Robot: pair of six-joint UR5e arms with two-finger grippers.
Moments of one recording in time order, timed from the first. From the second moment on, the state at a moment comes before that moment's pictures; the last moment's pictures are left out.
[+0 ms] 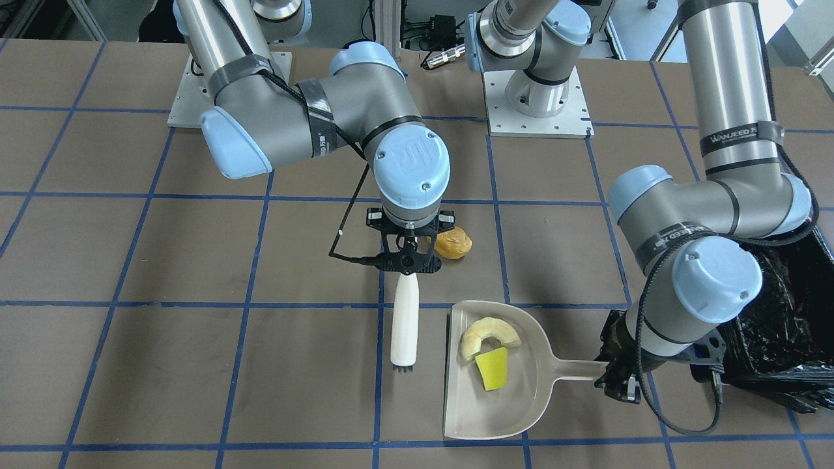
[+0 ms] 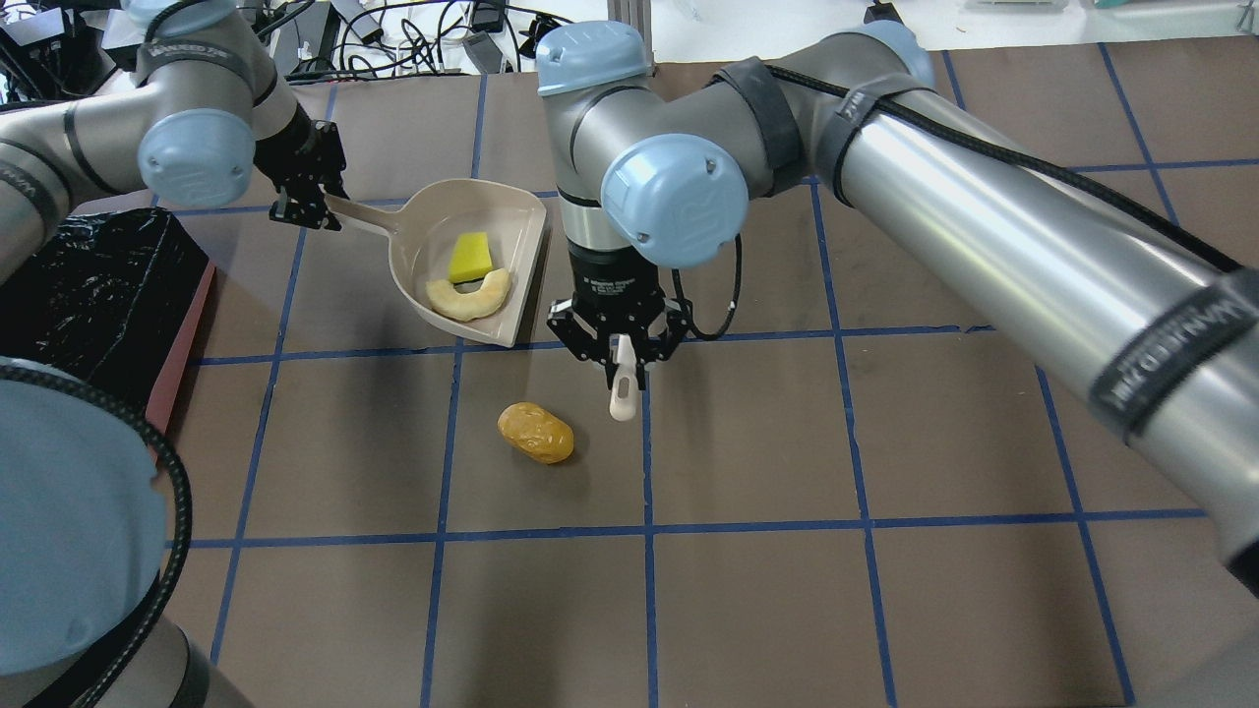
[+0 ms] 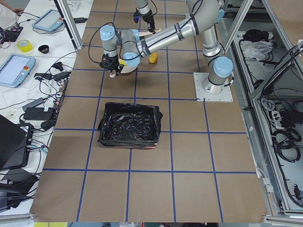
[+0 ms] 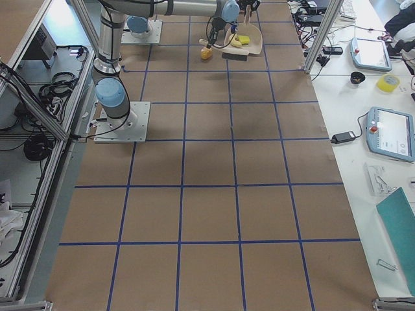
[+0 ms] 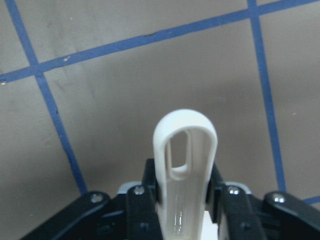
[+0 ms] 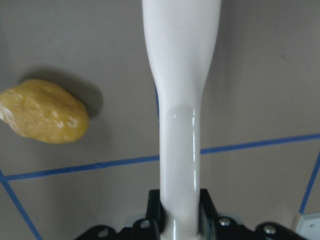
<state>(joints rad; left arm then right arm) -1.36 -2.02 -1.54 -1.12 1.58 -1.10 2.00 -1.24 1.52 -1.48 -1.45 0.56</state>
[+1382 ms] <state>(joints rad) -1.24 -1.76 -2.09 -0.71 1.55 -0.89 2.27 -1.24 1.82 -1.90 -1.31 1.03</state>
